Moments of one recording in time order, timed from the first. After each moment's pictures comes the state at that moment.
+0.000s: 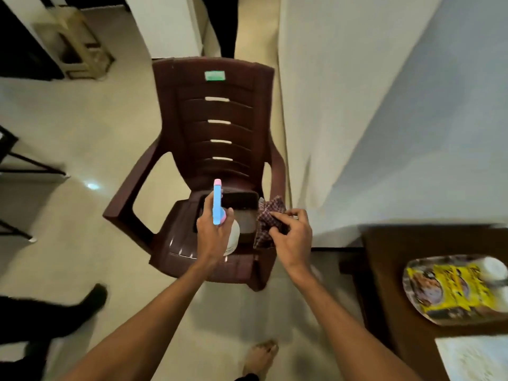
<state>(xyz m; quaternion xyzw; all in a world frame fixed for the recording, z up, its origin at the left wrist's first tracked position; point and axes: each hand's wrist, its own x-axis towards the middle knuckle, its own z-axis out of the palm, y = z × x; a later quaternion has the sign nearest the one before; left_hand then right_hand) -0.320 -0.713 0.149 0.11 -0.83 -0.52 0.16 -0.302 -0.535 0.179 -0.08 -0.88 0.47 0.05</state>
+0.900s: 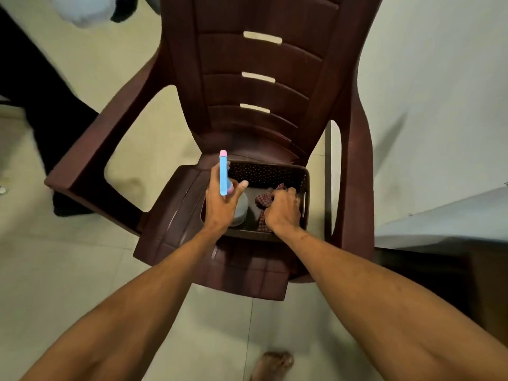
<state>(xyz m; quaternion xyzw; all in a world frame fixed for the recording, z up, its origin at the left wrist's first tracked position) -0.441 -0.808 -0.079 0.13 -0.80 -0.57 0.11 -0.459 -0.669 -0.074 -0.09 -0.95 0.24 -0.18</state>
